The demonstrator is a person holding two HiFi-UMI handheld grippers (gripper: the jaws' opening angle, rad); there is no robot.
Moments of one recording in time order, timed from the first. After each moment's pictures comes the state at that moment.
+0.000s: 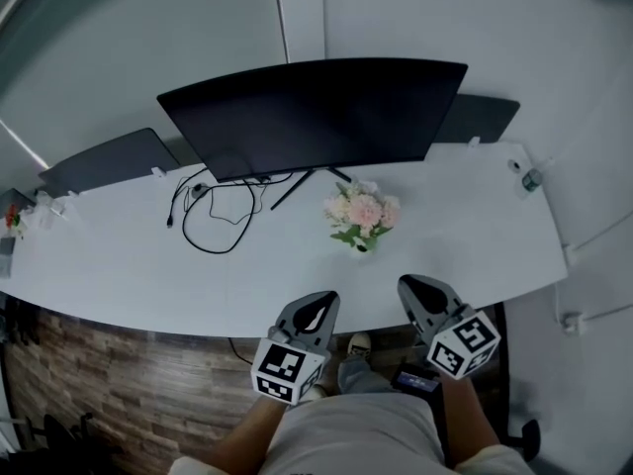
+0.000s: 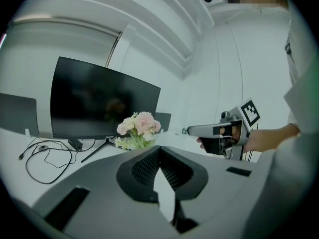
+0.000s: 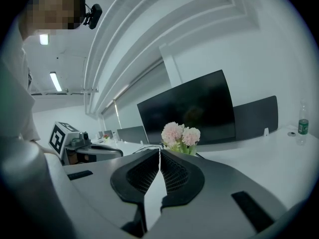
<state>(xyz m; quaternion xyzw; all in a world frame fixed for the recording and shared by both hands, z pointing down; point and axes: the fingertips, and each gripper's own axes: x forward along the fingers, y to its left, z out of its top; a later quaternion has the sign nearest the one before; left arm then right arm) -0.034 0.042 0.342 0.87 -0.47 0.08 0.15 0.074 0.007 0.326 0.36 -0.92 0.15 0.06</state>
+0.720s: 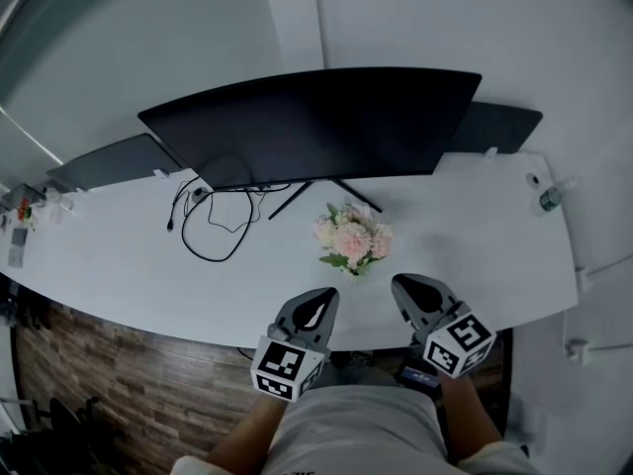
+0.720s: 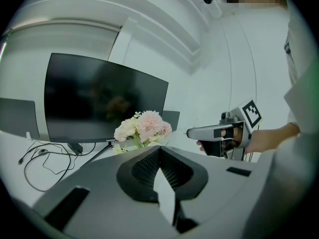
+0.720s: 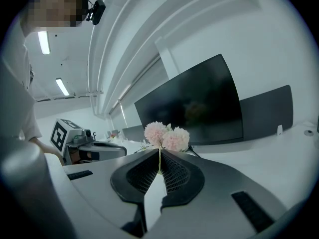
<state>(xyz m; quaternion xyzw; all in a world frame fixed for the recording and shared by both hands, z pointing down) -0.012 -0.024 0.350 0.84 -0.50 0.10 0.15 0.083 -0.061 0.342 0.30 -0.94 0.17 0.06</state>
